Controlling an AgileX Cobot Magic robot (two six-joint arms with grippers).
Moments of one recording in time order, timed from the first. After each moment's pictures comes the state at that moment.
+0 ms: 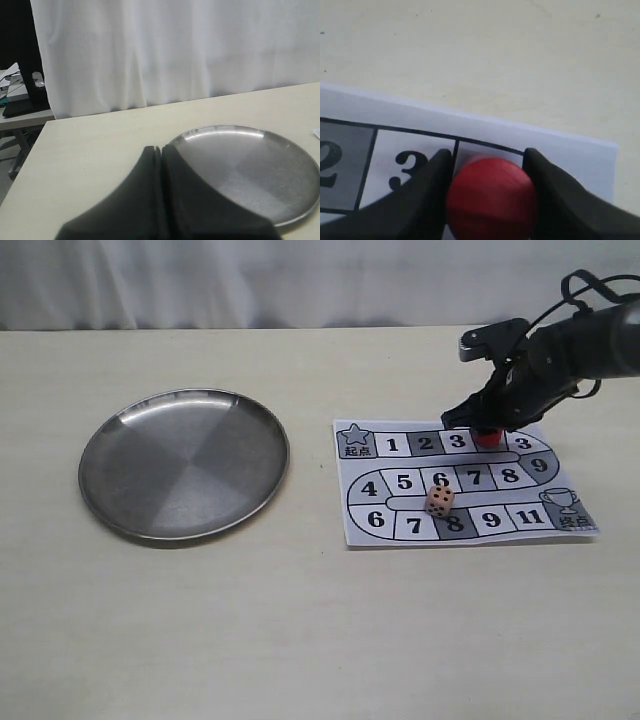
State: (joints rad) left arm 0.05 0.01 0.00 0.14 0.18 -0.10; right arm 0.09 2.14 -1.35 -0.27 0.38 0.11
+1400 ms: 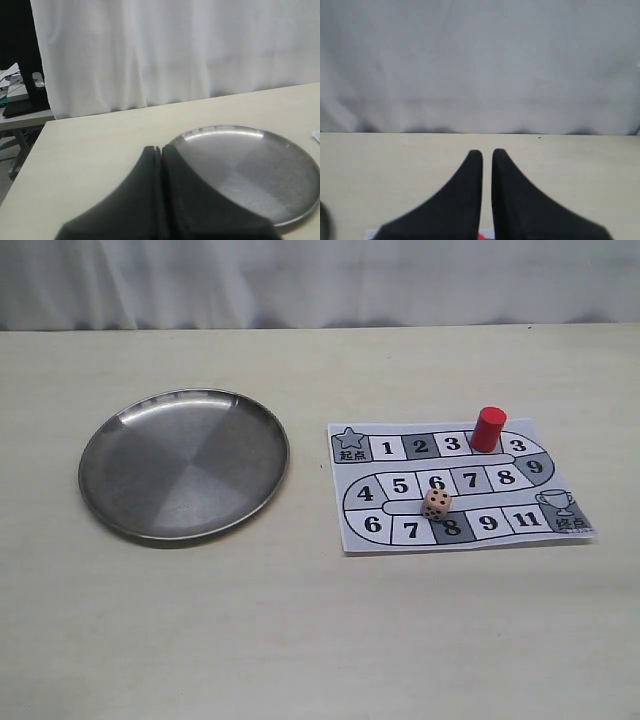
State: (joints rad) left arm 0.05 0.01 0.00 0.14 0.18 -0.10; right arm 0.08 1.22 -1.32 -0.15 0.59 0.18
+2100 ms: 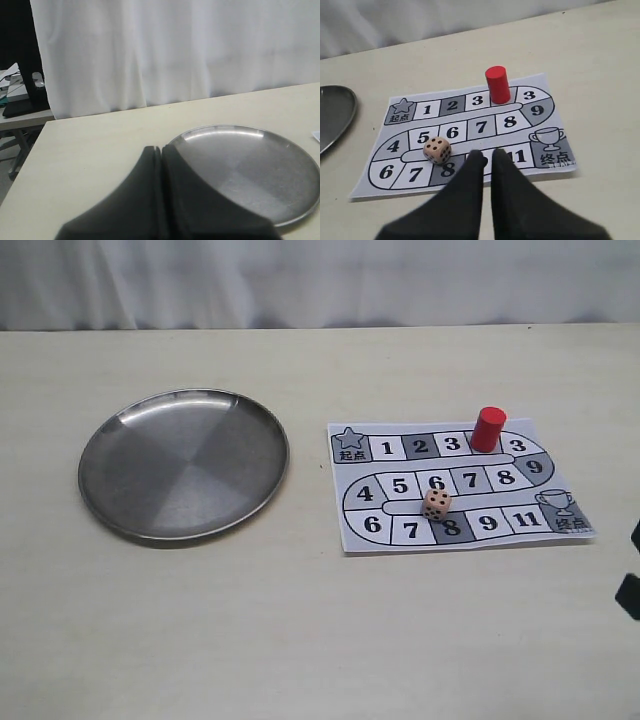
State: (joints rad) left arm 0.05 0.01 0.00 0.14 0.18 -0.10; right arm 0.08 0.47 -0.06 0.11 0.05 0.12
